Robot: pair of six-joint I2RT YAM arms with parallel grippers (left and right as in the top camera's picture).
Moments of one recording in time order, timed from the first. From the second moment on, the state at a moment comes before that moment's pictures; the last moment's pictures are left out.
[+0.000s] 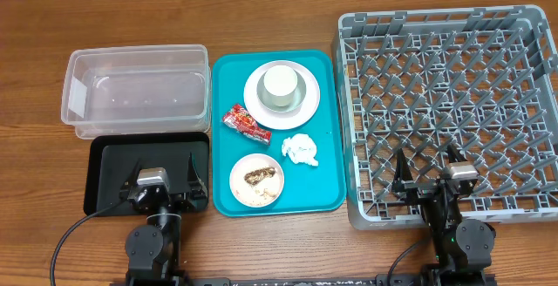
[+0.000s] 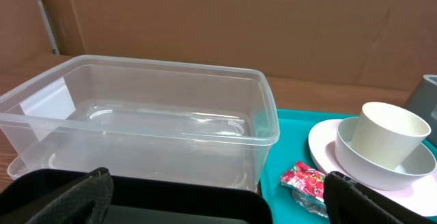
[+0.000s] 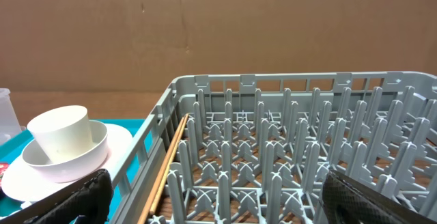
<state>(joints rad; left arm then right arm) -0.06 0.02 0.03 -0.10 -0.14 -0.11 0.05 0.01 0.02 -0.04 -0.06 0.04</state>
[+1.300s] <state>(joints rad) -0.06 0.02 0.03 -0.08 -0.14 -0.11 0.05 0.01 0.02 -0.03 -0.06 0.04</state>
